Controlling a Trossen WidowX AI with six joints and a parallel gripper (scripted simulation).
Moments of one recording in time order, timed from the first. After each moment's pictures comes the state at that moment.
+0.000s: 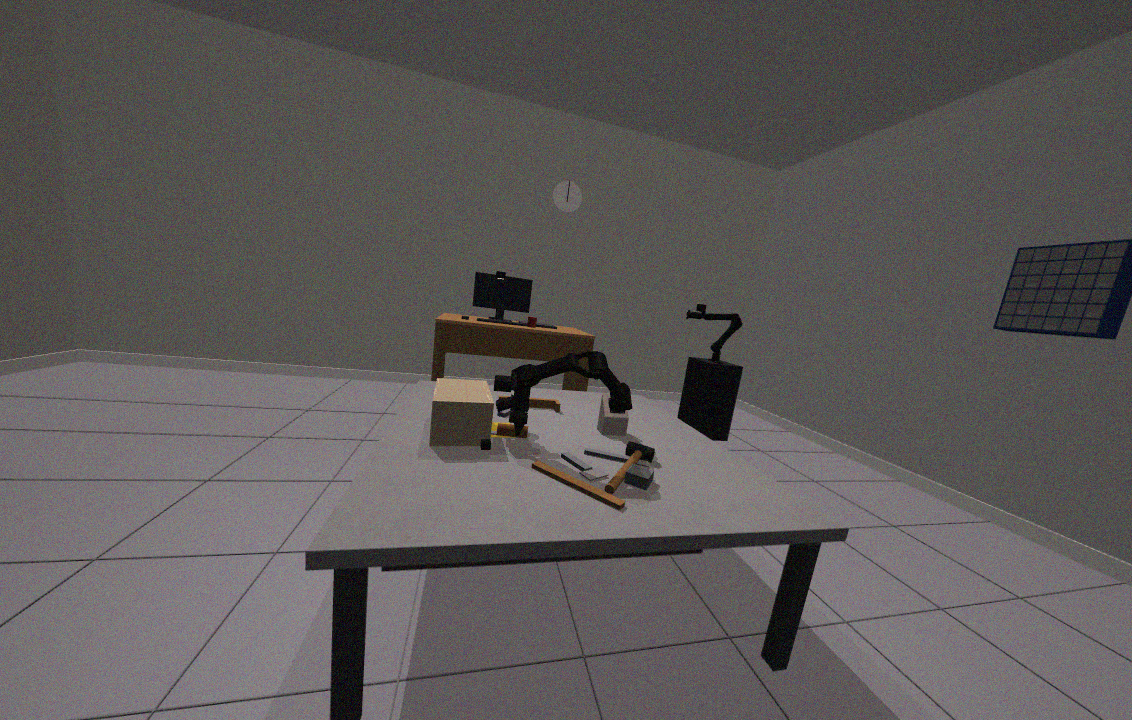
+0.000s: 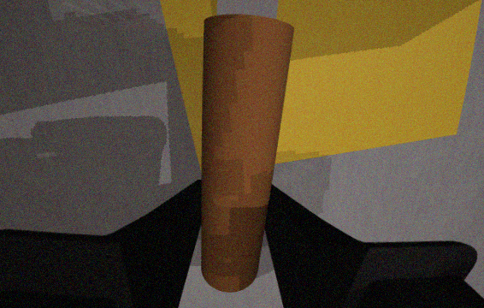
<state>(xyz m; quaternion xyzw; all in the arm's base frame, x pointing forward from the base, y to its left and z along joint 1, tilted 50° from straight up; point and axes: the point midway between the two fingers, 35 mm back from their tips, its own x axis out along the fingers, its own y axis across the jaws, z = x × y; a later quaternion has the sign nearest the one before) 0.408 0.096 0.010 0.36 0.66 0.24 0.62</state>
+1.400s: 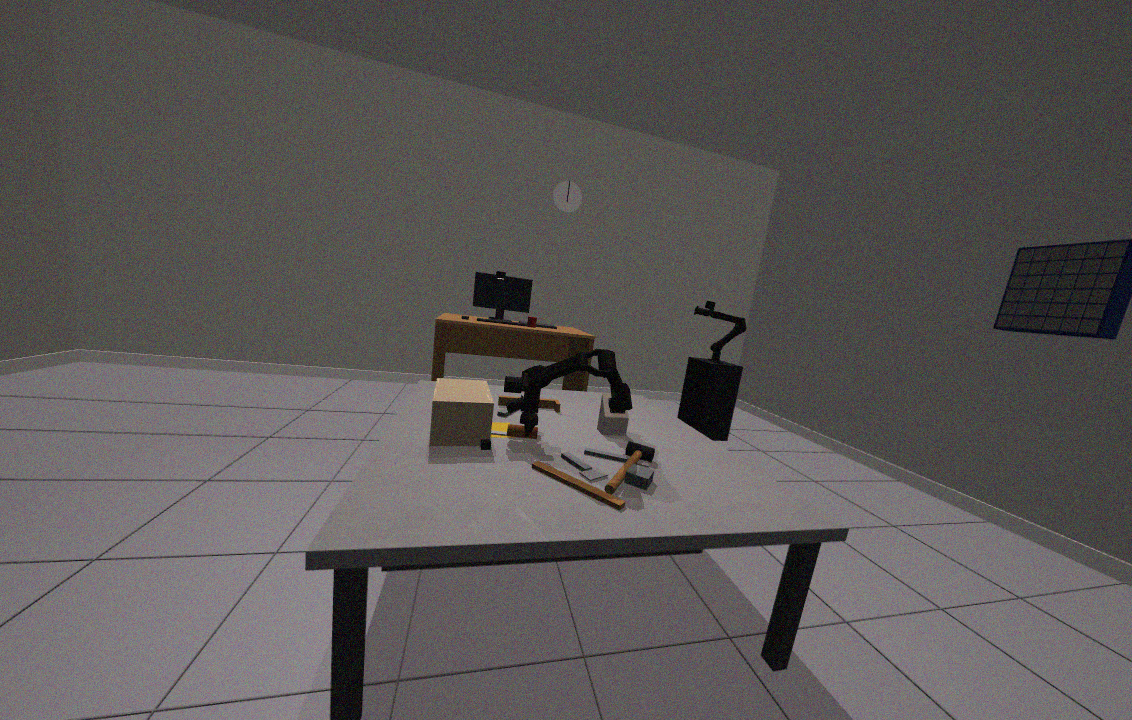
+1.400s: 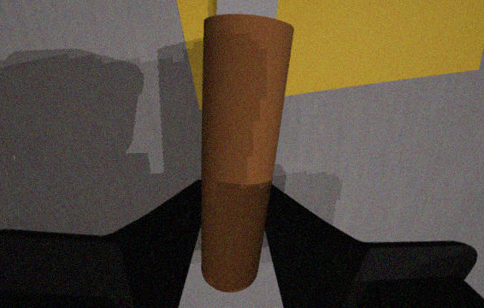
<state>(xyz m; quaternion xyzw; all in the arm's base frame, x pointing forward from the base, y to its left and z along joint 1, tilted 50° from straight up) 0.372 0.100 0.013 0.35 0.66 0.24 0.62</state>
